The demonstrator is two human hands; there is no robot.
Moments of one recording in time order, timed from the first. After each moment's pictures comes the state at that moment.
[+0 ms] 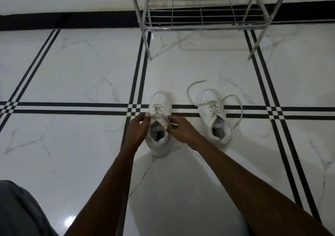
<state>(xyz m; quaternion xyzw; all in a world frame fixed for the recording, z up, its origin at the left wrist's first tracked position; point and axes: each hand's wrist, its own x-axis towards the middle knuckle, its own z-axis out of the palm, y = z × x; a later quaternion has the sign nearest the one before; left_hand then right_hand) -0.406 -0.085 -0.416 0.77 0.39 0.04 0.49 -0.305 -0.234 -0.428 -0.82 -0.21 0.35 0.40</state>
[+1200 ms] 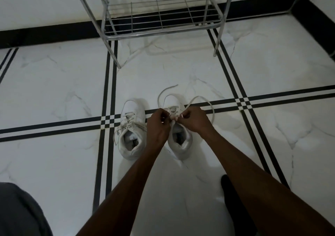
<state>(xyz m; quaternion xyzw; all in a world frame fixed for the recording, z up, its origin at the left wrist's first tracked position) -0.316 -0.201 -0.418 0.84 0.25 0.11 0.46 -0.236 -0.327 -0.405 -0.90 -0.11 0.21 0.37</state>
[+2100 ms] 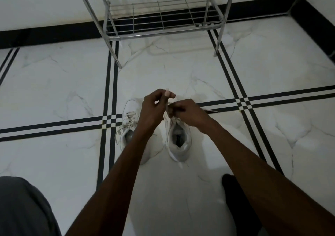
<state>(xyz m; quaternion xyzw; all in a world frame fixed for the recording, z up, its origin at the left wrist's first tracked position) -0.303 -0.174 -0.356 0.77 0.15 0.11 0.61 -0.240 -0.312 -0.359 -0.81 -0.19 0.29 0.47</state>
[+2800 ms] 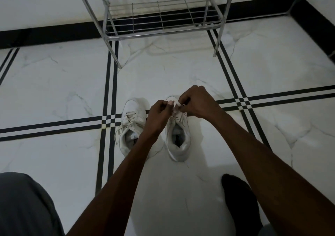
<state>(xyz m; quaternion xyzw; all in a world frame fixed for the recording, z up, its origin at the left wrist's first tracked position) -0.302 -0.190 -0.382 0.75 0.24 0.03 0.61 -0.208 -0.327 -0.343 -0.89 -0.29 0.15 0.32</state>
